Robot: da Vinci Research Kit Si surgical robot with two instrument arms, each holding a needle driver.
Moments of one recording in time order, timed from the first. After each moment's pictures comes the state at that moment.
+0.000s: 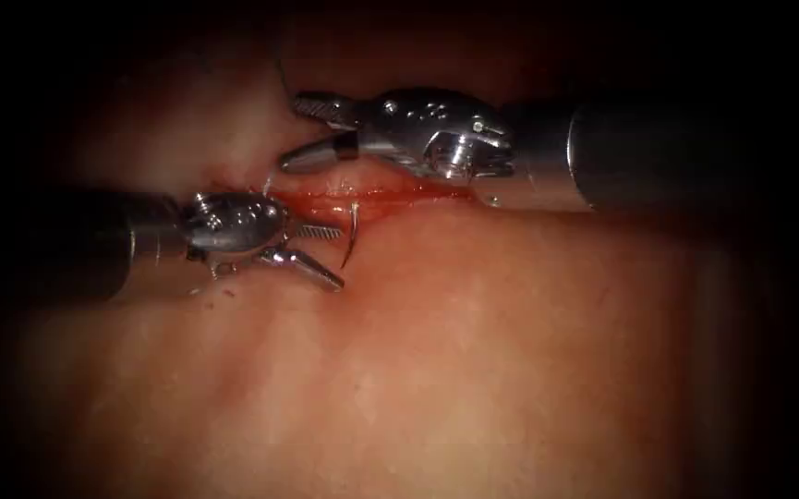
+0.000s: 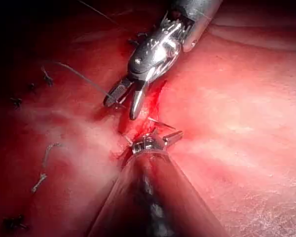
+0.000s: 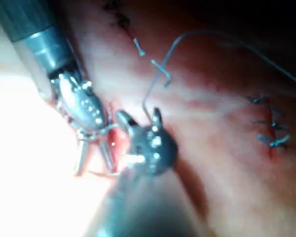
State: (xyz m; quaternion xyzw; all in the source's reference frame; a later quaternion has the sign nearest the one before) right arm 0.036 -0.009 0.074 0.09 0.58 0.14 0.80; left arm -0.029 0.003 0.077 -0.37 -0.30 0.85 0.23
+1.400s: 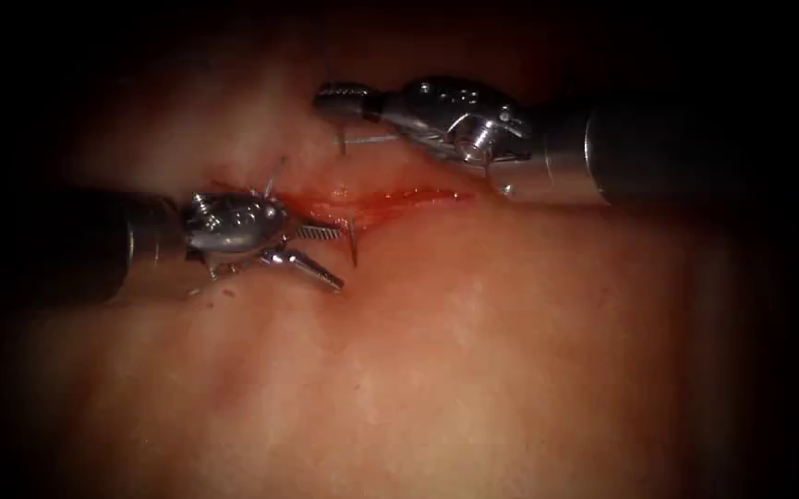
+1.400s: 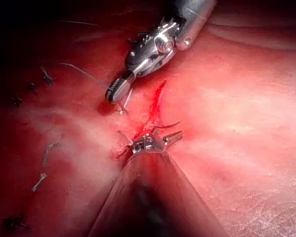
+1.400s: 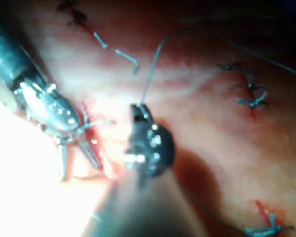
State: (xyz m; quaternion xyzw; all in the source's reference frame) right arm 0.032 -0.009 0.080 0.29 0.48 0.32 0.77; left arm -0.029 0.003 0.077 -0.37 -0.30 0.85 0.23
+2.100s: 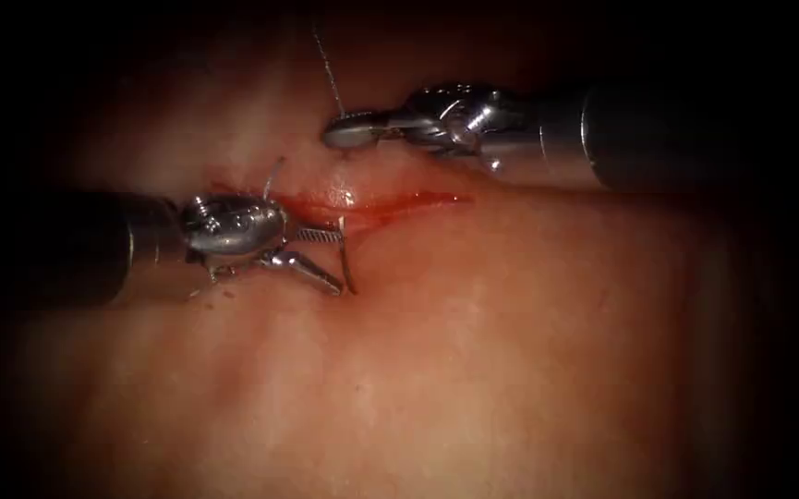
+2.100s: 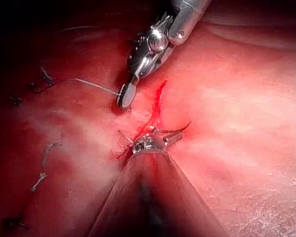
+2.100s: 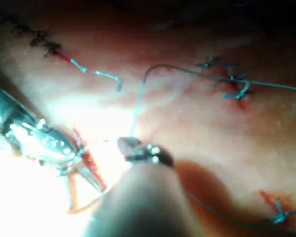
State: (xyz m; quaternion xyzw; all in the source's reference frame) right arm 0.032 -0.011 0.079 0.45 0.40 0.34 0.72; left arm -0.029 0.003 0.077 -0.37 -0.30 0.85 0.23
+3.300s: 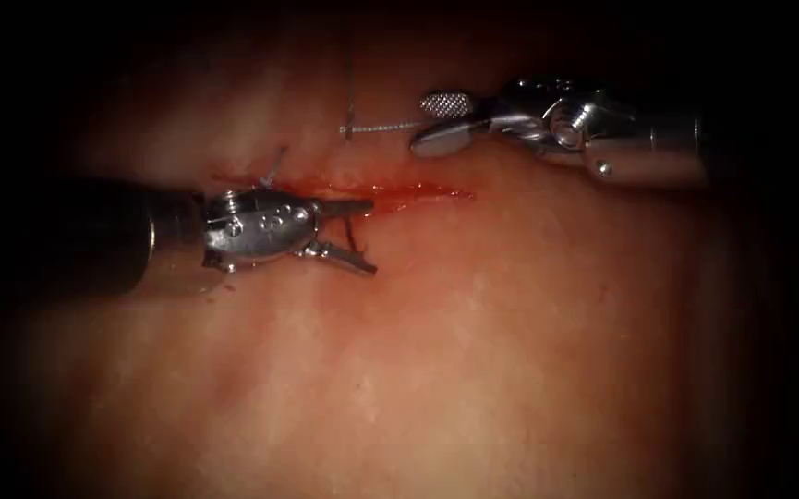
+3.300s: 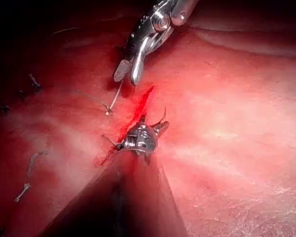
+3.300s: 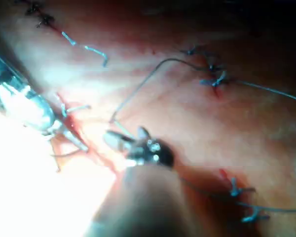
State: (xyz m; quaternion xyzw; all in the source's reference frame) right arm 0.025 -0.005 0.078 0.23 0.52 0.32 0.76; left arm -0.032 0.005 0.075 -0.44 -0.16 0.88 0.11
